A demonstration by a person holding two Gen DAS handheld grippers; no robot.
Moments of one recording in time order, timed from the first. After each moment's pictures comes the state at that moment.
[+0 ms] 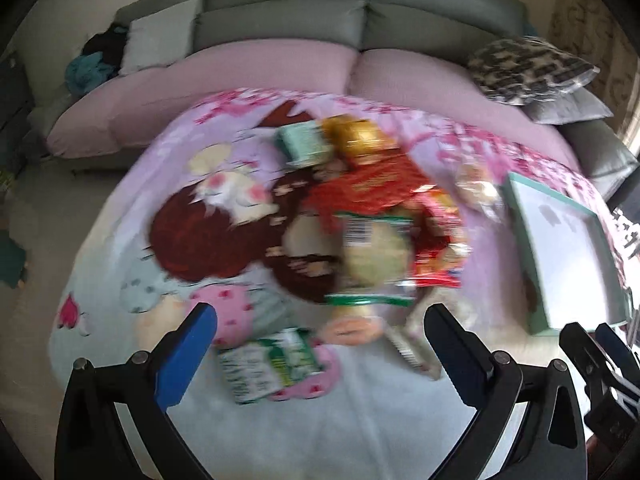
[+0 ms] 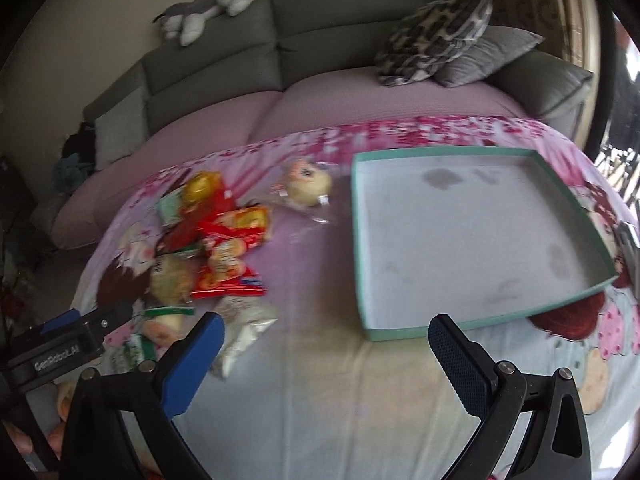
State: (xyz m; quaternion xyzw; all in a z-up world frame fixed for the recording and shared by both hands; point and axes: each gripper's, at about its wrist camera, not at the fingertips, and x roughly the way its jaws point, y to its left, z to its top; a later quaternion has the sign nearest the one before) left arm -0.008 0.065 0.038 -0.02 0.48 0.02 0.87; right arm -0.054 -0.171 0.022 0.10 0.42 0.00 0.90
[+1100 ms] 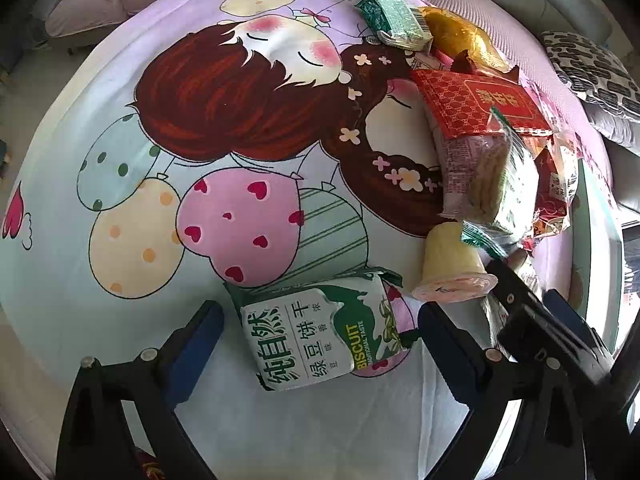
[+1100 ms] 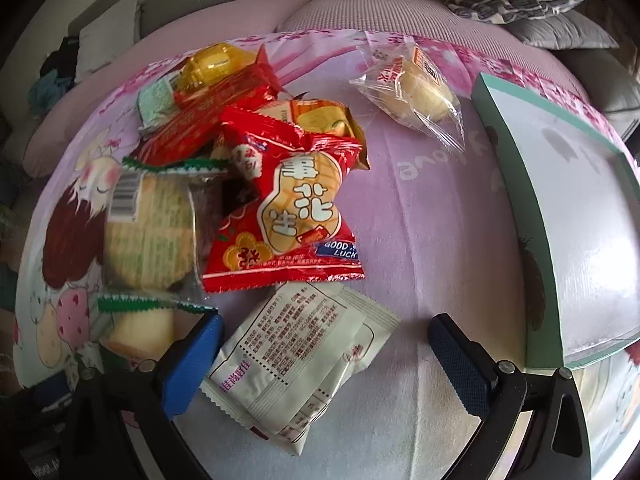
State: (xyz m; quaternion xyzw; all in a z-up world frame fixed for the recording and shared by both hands) left arm 0.023 0.111 -0.058 -0.14 0.63 0.04 0.77; right arm 0.037 -0.082 -0.067 0.02 0.55 -0.02 0.83
